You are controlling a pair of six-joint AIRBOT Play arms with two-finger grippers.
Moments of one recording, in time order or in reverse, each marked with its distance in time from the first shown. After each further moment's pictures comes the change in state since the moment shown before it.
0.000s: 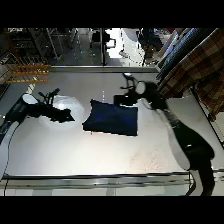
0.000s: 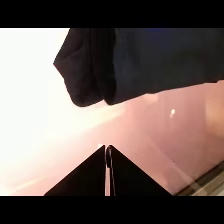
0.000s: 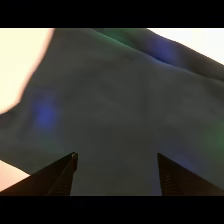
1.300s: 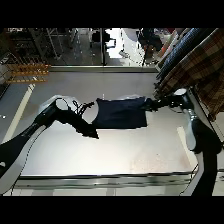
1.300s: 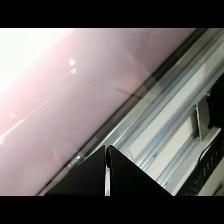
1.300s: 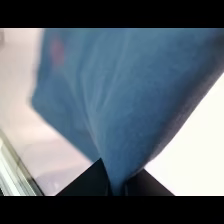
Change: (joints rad) left arm -0.301 0.000 0.000 -0.098 -0.256 0.001; right arm -0.452 -0.219 0.048 0.597 0.289 -0.444
